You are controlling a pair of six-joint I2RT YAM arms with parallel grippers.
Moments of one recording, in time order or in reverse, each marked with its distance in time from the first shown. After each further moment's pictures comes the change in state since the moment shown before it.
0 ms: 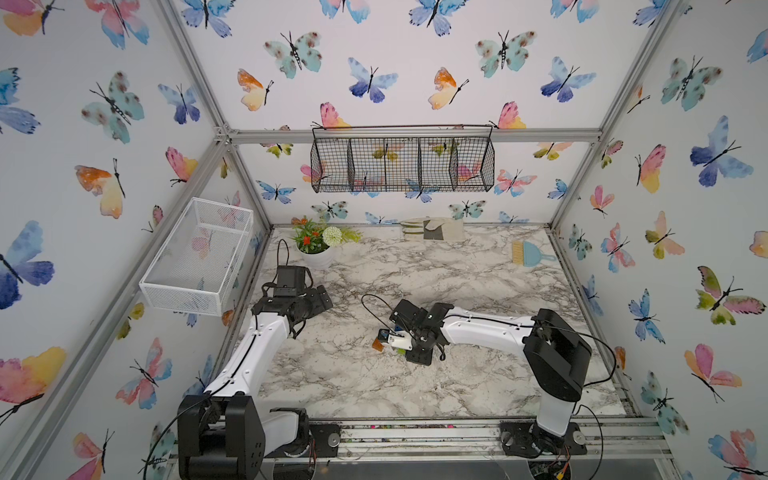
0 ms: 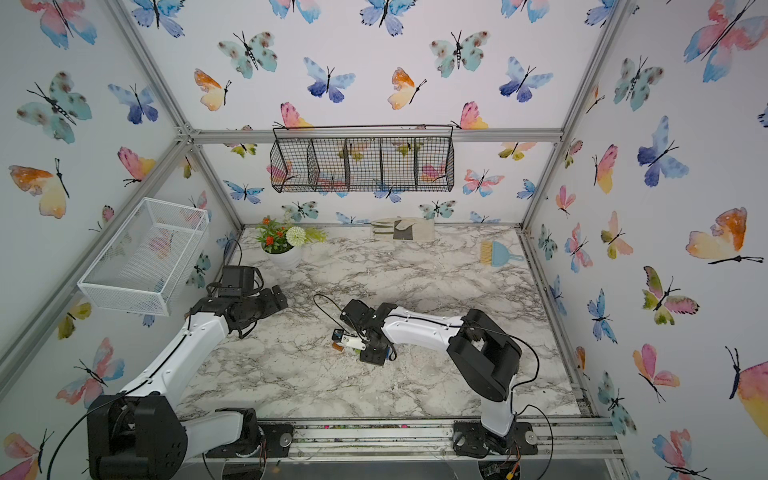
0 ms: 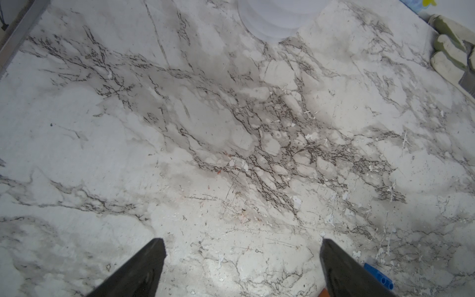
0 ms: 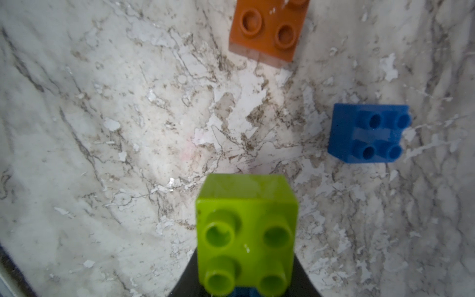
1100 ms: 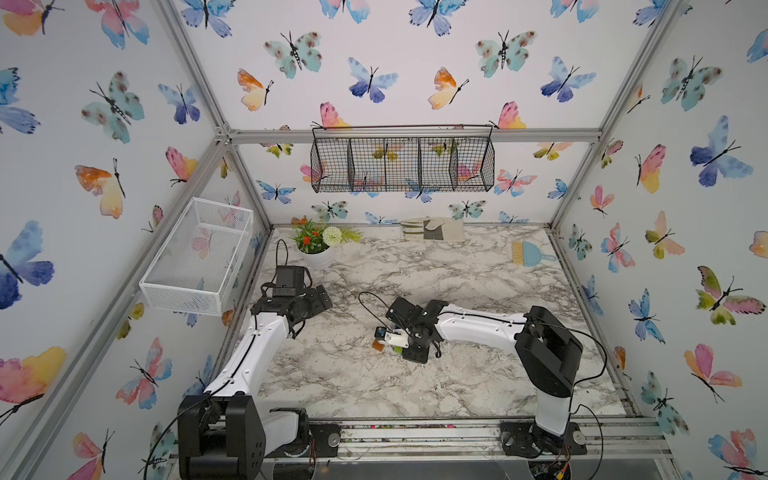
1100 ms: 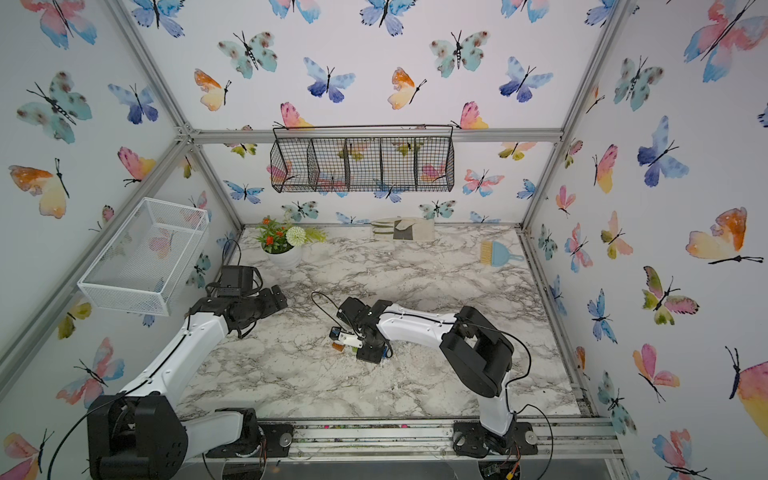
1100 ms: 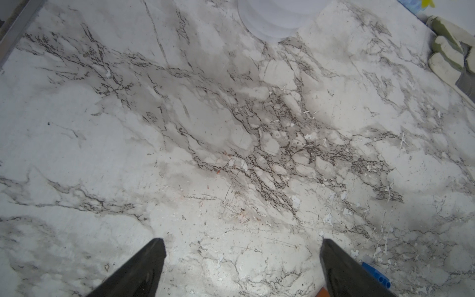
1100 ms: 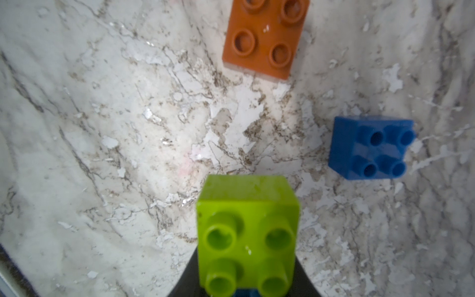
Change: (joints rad) left arm 0.008 0.000 0.000 0.000 0.013 0.000; right arm -0.001 0.052 0.051 -0.028 -0.014 0.035
